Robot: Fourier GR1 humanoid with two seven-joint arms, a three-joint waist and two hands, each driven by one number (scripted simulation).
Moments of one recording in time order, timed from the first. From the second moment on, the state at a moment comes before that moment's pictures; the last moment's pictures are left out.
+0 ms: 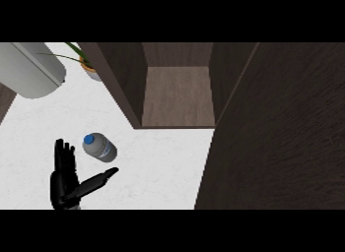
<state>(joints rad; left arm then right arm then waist) 0.01 0.02 0.14 -1.03 0.25 0.27 -0.60 0.08 -0.13 0.62 -2.45 0.17 -0.27 0.41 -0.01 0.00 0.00</state>
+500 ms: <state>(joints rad) -0.17 0.02 0.24 -0.73 0.29 0.23 -0.81 0.09 -0.19 0.60 -2.46 0.16 -0.27 0.39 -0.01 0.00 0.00</state>
